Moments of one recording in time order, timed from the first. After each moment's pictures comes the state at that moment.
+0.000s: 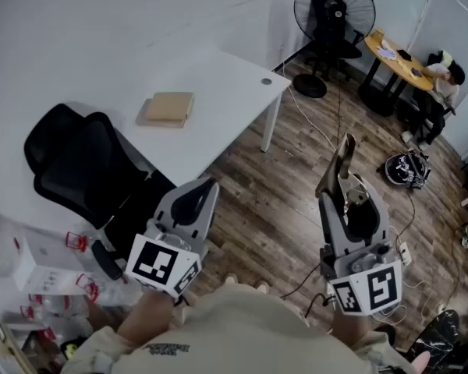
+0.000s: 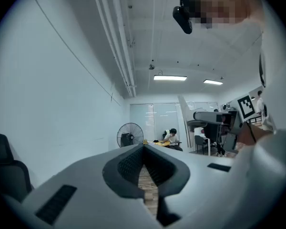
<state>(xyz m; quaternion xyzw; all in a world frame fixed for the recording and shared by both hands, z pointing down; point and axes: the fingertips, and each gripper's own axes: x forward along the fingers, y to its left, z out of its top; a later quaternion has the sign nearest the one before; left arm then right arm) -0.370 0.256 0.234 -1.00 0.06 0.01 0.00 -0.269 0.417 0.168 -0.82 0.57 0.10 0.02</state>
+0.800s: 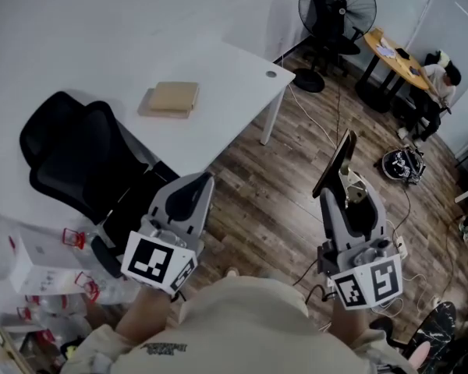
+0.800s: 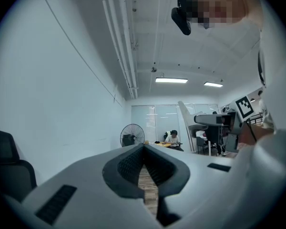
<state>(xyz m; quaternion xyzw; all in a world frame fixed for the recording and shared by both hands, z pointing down) -0.418 0.202 0.249 -1.00 0.06 0.03 0.01 -0.306 0.369 0.192 -0.82 0.56 0.06 0.04</state>
